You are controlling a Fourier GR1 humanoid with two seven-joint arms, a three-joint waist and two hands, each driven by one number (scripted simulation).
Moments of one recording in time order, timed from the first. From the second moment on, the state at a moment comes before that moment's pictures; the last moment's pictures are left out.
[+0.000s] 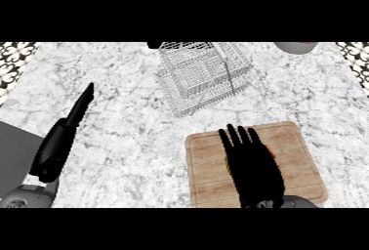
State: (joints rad) left arm -0.11 0.42 -0.20 -1.62 -0.09 0.14 -0.06; right arm -0.36 -0.36 0.76 -1.86 0.73 0.52 0.99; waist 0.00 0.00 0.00
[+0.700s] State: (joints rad) left arm -0.09 0.35 -0.15 -1.64 -0.16 0.08 -0.06; right arm -0.23 -0.28 0.67 -1.77 0.92 0.51 0.89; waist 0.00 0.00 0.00
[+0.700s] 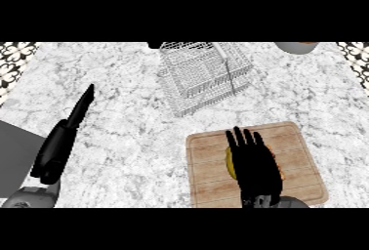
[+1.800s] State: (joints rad) left arm -0.09 0.27 -0.07 -1.64 -0.23 -0.01 -0.07; right arm -0.22 -0.17 0.59 -1.54 1.07 0.36 0.58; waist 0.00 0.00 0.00
